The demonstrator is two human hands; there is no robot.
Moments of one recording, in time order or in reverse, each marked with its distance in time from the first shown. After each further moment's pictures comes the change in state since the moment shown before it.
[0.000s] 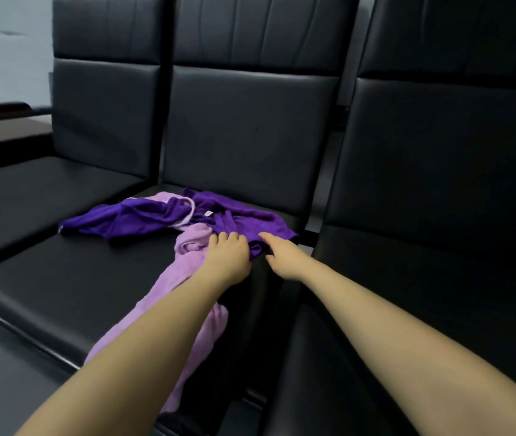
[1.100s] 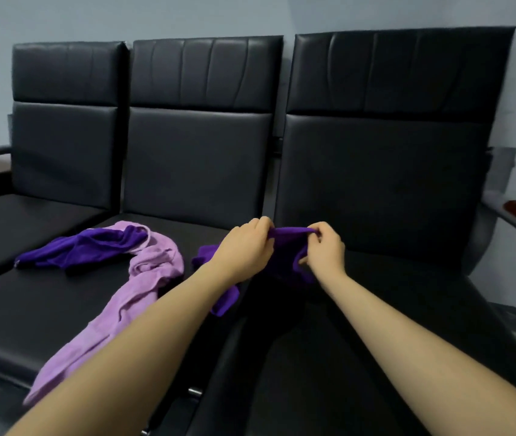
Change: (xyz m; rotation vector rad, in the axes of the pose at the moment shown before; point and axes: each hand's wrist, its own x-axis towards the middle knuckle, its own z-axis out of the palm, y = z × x) left_hand -0.035 0.100 -0.098 -0.436 0.363 0.377; right_hand -0.127 0.056 -0.095 0.641 0.780 0.300
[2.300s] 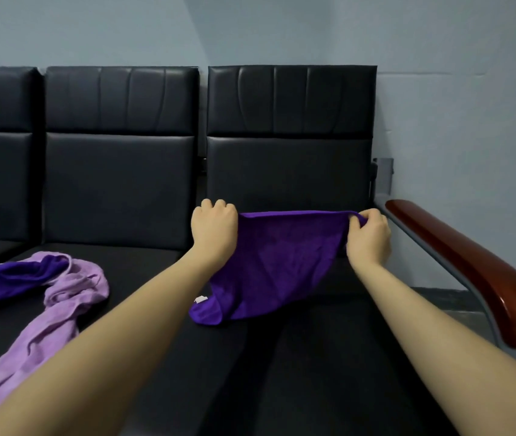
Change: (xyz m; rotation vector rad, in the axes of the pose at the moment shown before) left_hand 0.055 0.114 -0.007 0.440 0.119 -0.096; right_hand 0.009 0.015 -0.211 -0.333 0.576 0.010
